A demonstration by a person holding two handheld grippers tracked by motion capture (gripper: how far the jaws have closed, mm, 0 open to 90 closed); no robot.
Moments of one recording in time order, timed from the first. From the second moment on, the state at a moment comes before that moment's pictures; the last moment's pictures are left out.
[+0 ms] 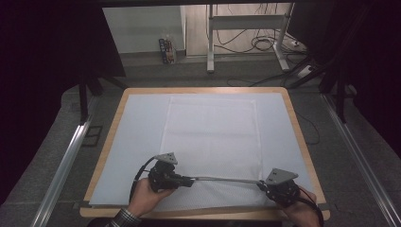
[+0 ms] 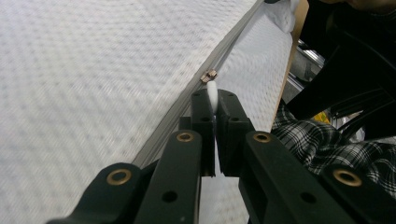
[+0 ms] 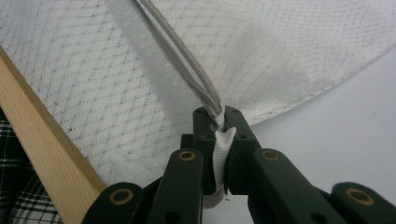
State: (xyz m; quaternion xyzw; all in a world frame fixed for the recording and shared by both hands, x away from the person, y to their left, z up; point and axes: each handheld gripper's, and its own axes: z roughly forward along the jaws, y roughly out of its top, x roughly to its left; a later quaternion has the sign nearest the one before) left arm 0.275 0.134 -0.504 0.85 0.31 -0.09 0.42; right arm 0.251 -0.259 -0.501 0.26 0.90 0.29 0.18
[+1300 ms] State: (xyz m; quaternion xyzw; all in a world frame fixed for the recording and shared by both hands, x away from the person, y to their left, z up) left arm 0.251 0.202 -0.514 0.82 0.39 -0.07 0.42; right arm 0.252 -0.260 -0.502 0.27 0.90 0.28 0.18
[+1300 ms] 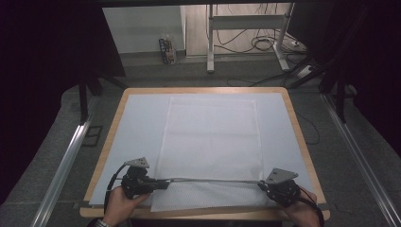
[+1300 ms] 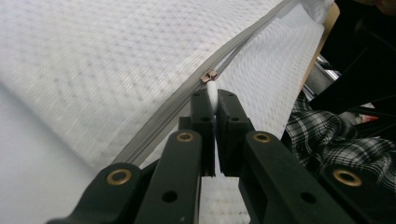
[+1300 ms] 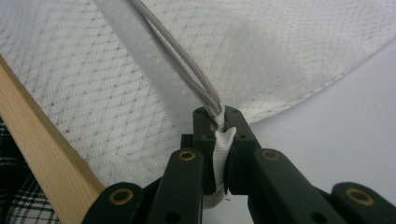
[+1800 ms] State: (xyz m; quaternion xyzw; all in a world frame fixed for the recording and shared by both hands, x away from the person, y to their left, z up) left arm 0.245 0.212 -0.517 0.81 0.40 -0.06 0.41; right arm 0.252 -0.263 -0.502 0.27 0.90 0.28 0.18
